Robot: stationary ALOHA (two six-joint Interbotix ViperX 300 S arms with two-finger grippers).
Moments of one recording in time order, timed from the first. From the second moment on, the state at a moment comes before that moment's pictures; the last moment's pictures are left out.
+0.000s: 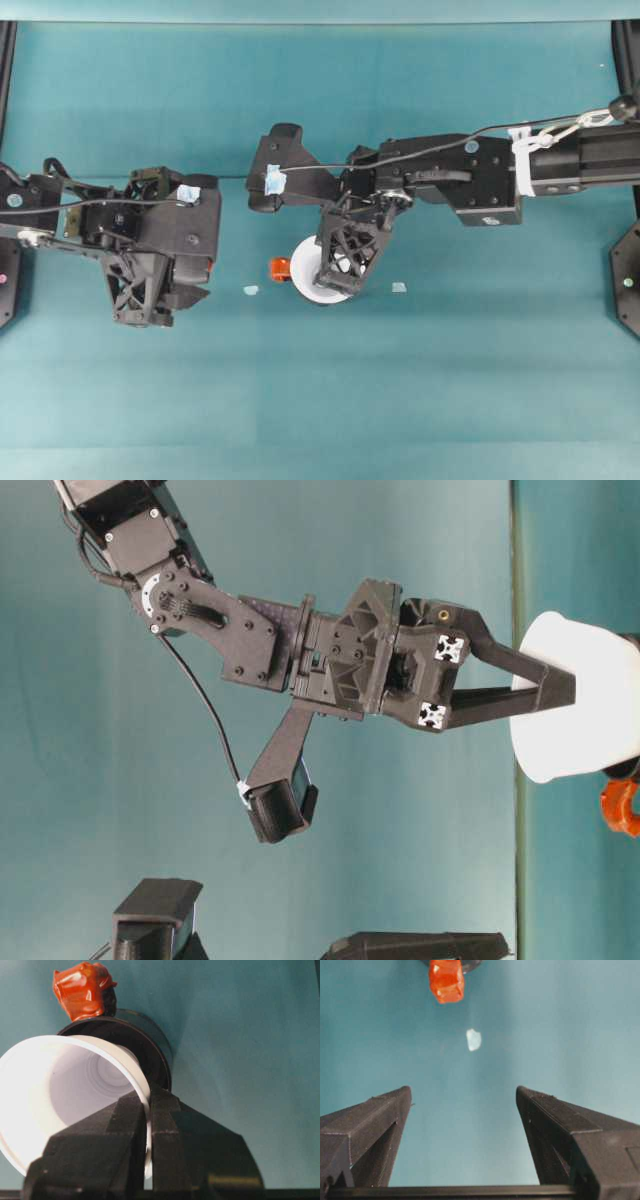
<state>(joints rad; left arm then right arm) -0.01 -0.28 0.71 0.03 0.59 0.04 -0.10 0.23 0.19 0.06 0.87 0.14</state>
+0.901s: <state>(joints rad) 0.00 -0.28 0.71 0.03 0.59 0.01 -0.08 0.23 0.19 0.06 0.84 0.14</state>
